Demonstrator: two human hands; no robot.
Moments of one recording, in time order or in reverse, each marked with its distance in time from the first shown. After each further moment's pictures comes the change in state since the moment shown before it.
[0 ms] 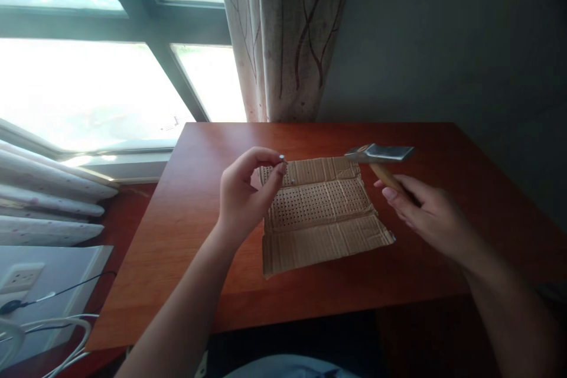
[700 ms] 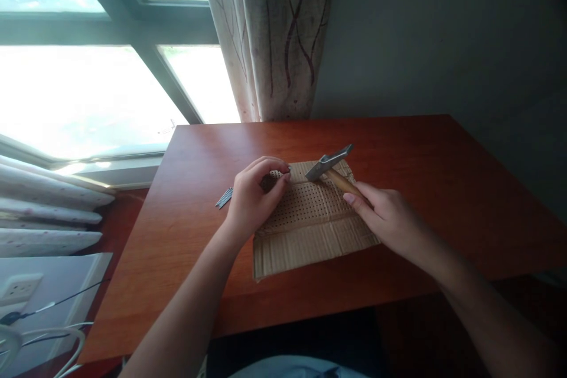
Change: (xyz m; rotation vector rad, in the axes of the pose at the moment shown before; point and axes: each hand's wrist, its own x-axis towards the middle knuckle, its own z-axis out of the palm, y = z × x) left_hand 0.001 -0.019 0.013 0.213 -0.188 0.027; right_hand 0.008 -0.022 0.037 -0.240 -0.081 -0.167
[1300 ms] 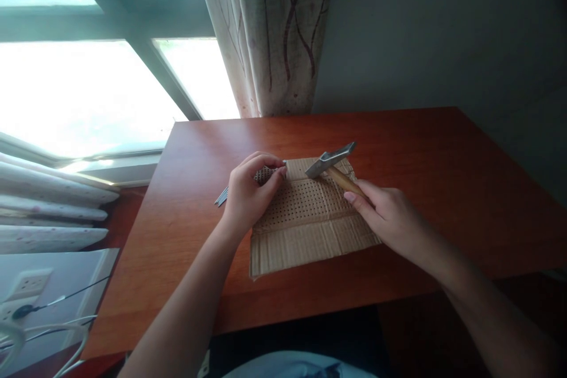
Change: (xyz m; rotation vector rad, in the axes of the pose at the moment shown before) left_hand 0.000 -0.010 0.001 0.013 0.043 -0.073; right_hand -0.001 0.003 0.003 0.008 0.010 -0.014
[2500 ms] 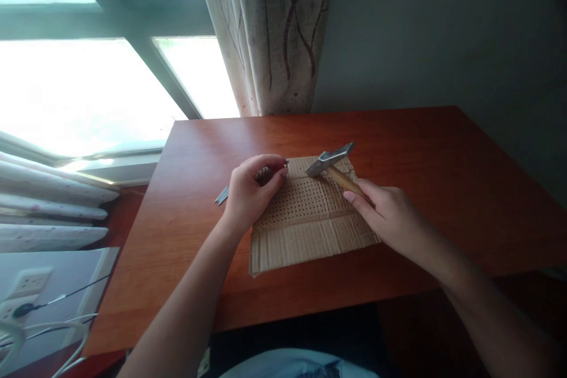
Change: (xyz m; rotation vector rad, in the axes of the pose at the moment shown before) left_hand -0.003 -0.002 0.003 -0.026 0.000 -0.059; right_hand -0.002 0.002 0.000 -0.035 -0.004 0.001
